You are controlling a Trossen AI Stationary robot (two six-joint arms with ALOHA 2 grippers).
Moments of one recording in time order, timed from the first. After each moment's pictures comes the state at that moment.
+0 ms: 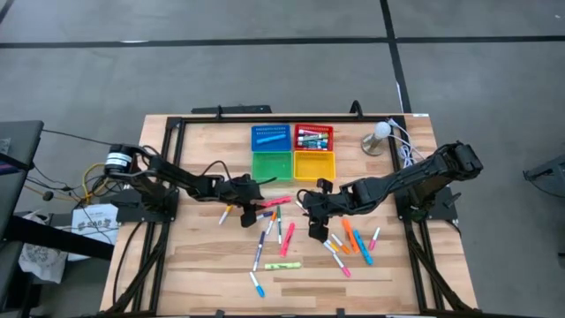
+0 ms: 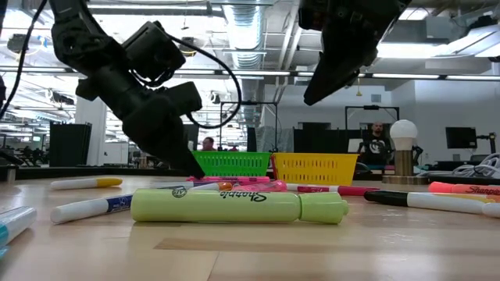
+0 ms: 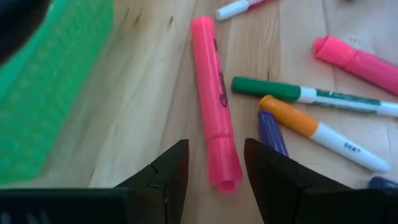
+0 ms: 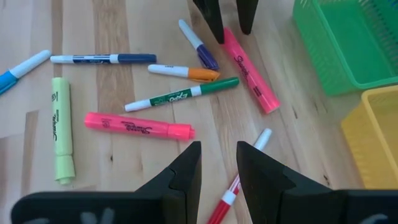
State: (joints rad) left arm -0.04 1.64 0.51 0.39 -0.05 -0.14; right arm 0.26 1.57 1.05 -0.43 0.22 0.33
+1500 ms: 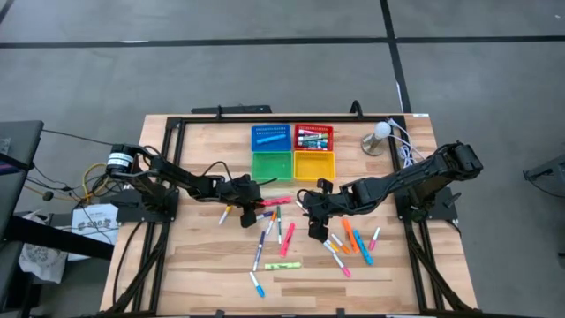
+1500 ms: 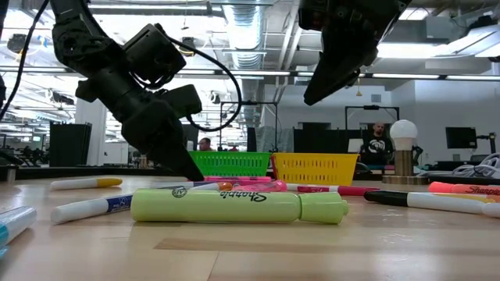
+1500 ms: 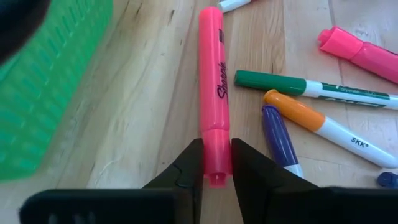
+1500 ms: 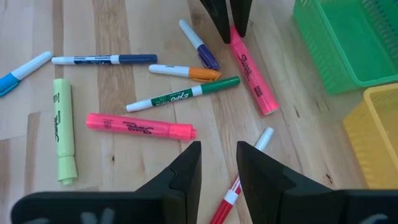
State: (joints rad) left arm -0.04 1.65 0.51 0.38 -0.06 -0.14; right arm 0.26 1.57 1.05 -0.43 0.21 0.34
